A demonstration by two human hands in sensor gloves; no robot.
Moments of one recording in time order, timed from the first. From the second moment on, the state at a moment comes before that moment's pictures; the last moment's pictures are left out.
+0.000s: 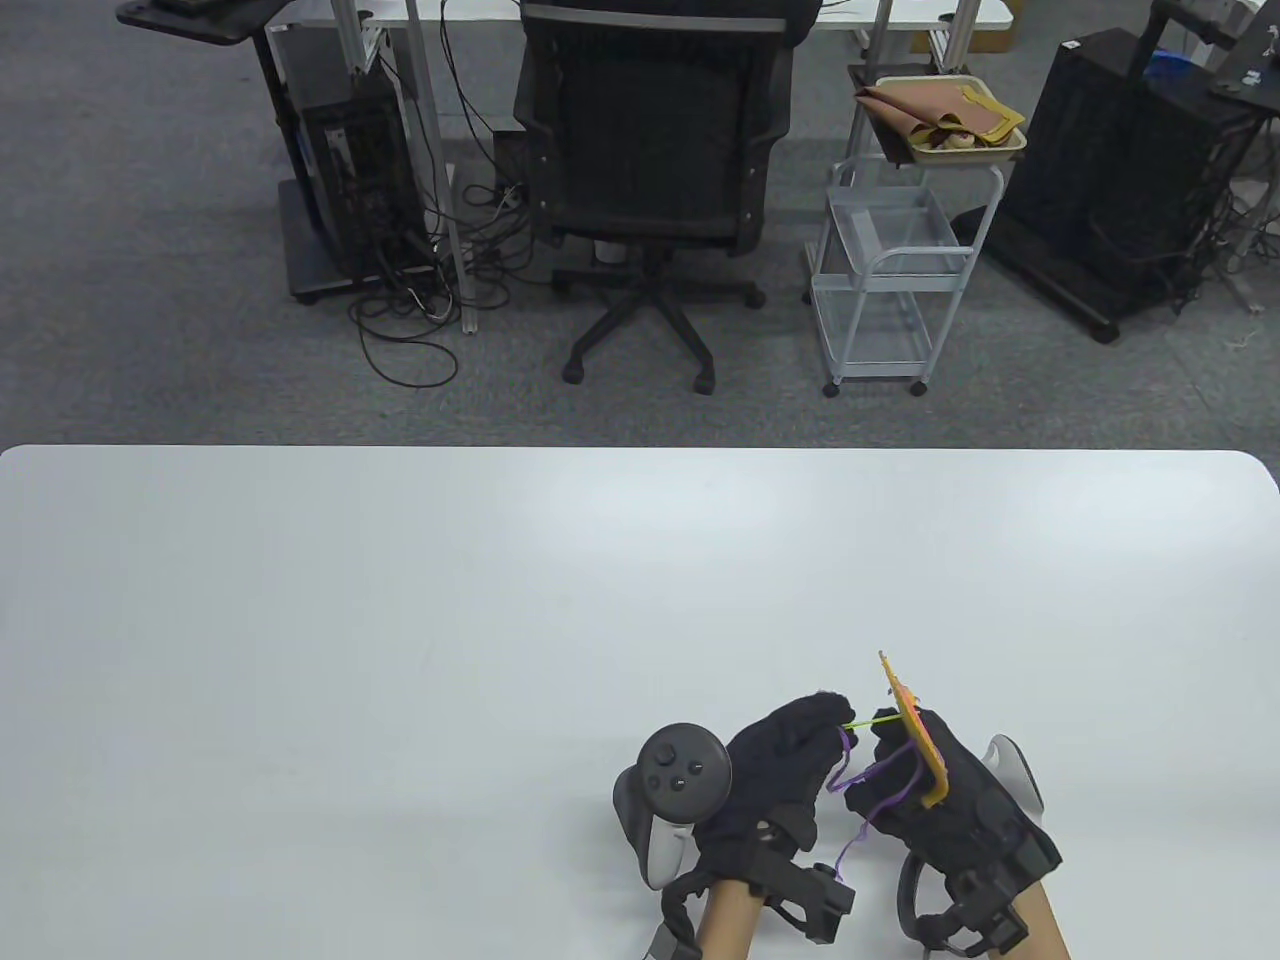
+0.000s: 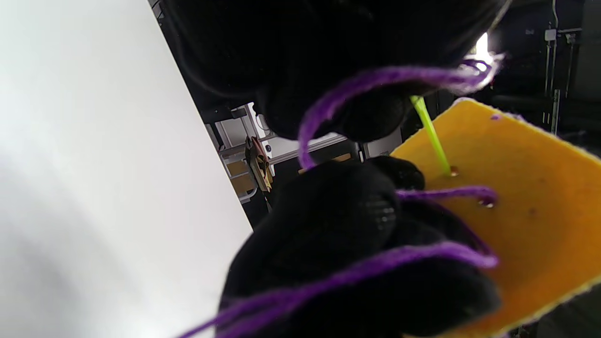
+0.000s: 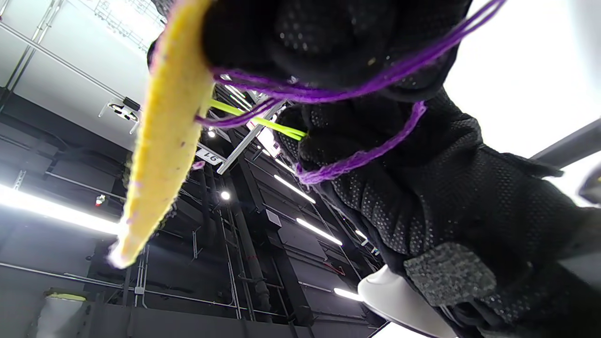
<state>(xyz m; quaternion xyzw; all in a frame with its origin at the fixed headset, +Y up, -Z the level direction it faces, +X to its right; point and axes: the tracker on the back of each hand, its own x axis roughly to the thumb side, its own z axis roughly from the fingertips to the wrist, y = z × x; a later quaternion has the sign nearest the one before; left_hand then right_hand) 0.030 -0.705 -0.294 0.03 -0.11 0.57 0.81 0.242 -0.751 -0.299 0.08 0.28 0.35 0.89</state>
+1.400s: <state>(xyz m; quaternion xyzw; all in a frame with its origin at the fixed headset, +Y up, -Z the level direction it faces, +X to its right) 0.028 -0.697 -0.293 0.05 -0.13 0.50 0.85 0.231 -0.758 -0.299 0.08 0.30 0.42 0.85</state>
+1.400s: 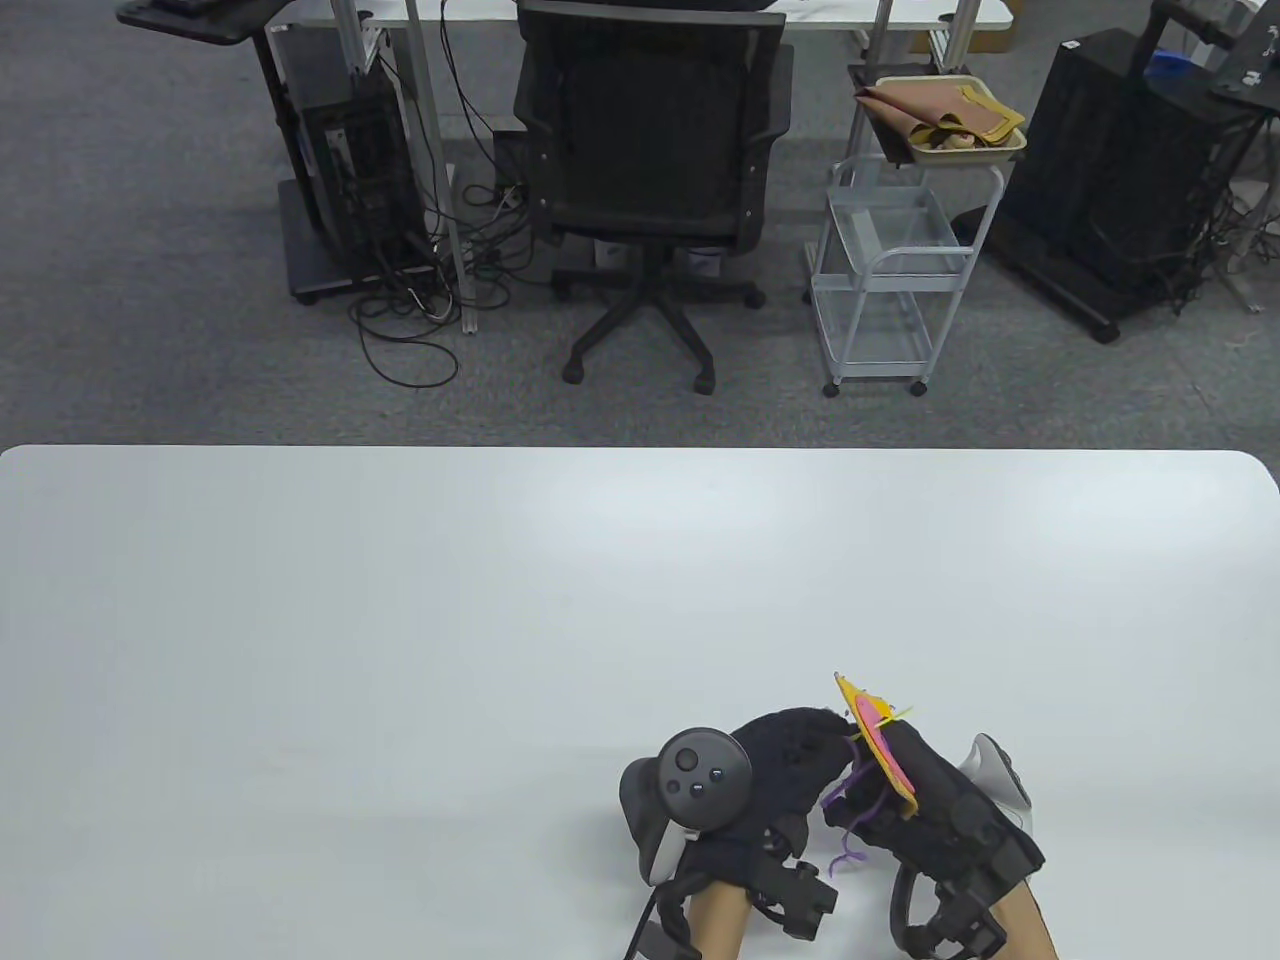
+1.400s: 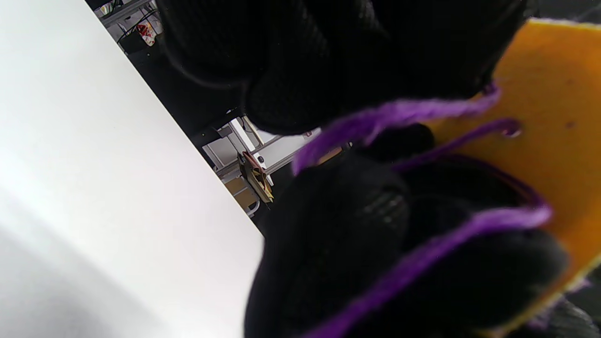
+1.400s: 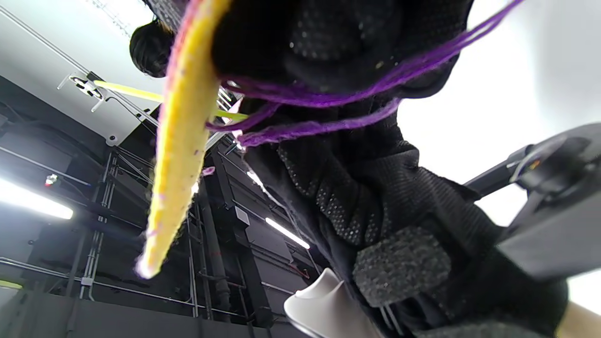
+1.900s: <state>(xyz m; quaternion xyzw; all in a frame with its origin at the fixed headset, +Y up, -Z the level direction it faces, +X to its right) 0.027 -0.700 -0.297 0.01 -0.15 0.53 0.83 0.239 -0.755 -0.301 0.06 0.27 0.52 0.81</state>
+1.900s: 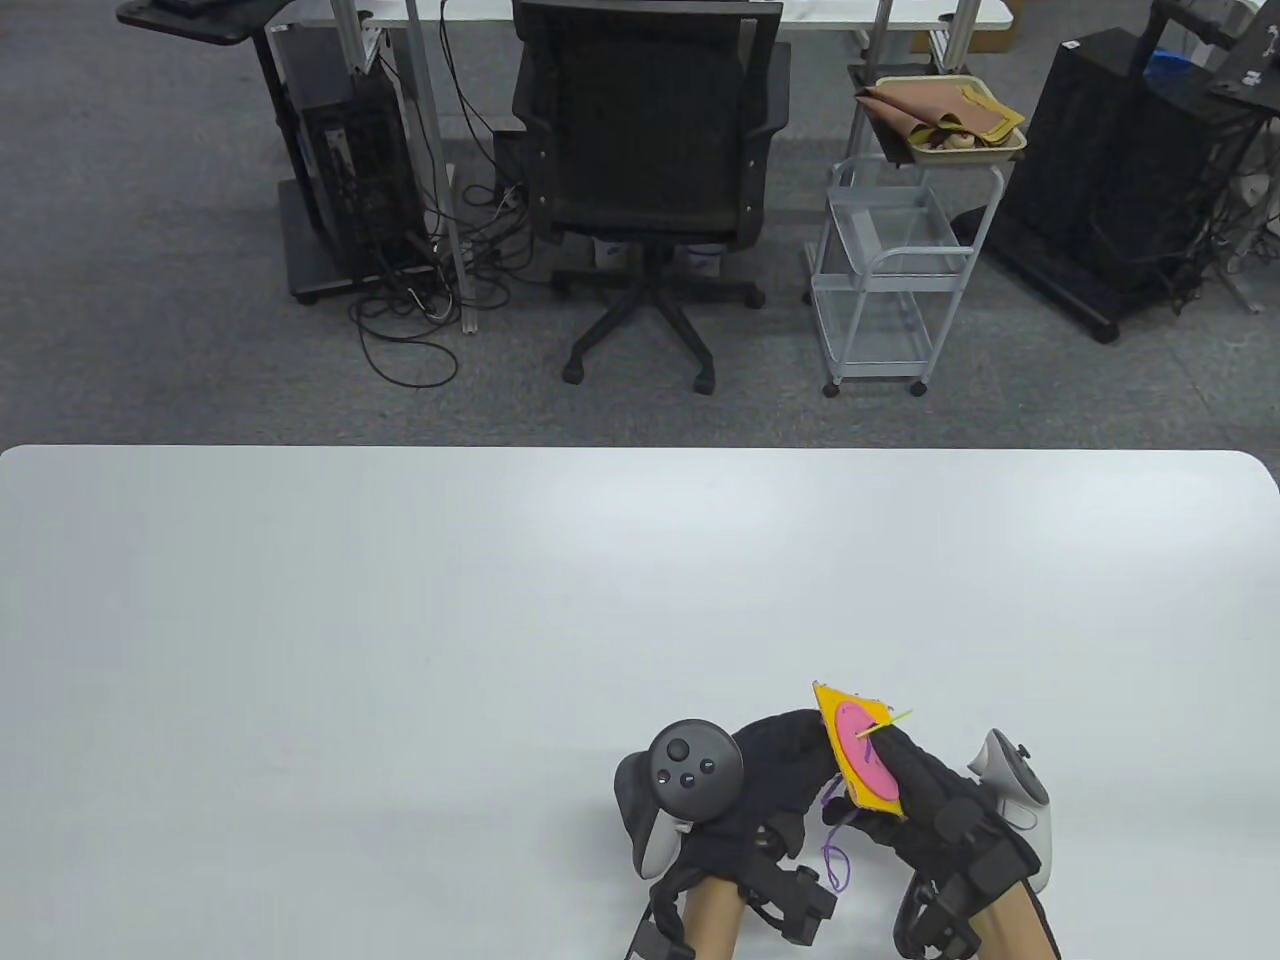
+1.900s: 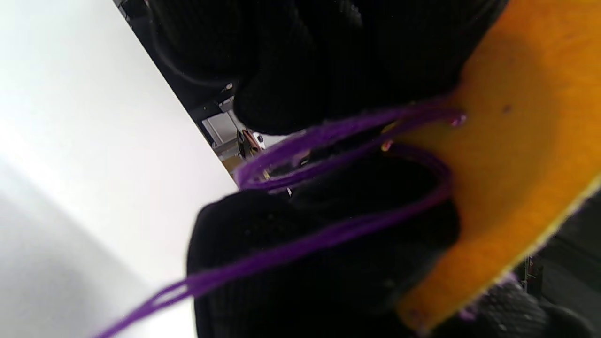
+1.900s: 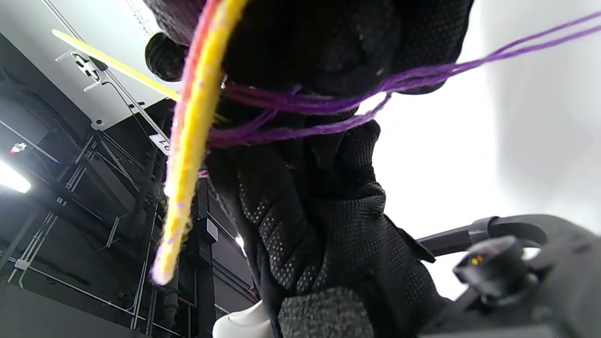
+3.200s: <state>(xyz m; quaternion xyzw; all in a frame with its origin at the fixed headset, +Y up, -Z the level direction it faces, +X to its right) 0.026 -0.729 -0.306 -0.14 -0.13 0.66 0.73 0.252 -0.732 -0.297 0.04 0.09 0.75 0.65</state>
